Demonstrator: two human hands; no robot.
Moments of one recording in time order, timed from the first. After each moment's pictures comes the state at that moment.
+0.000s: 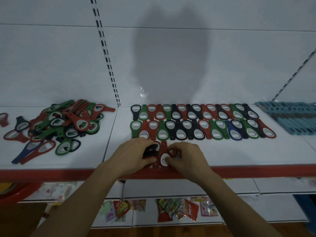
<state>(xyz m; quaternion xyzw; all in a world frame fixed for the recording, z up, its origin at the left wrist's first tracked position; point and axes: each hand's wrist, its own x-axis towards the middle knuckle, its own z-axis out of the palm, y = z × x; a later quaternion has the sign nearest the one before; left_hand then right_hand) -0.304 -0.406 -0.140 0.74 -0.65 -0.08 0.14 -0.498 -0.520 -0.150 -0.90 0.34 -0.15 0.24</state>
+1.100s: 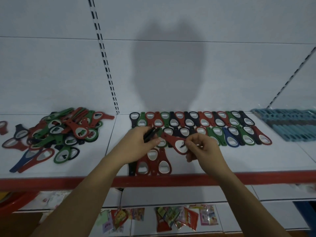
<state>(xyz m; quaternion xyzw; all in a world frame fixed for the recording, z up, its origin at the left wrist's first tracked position) -0.307 -0.432 -0.091 0.73 -0.53 -0.25 0.35 -0.527 -0.552 -0.120 -0.72 0.34 -0.30 0.53</state>
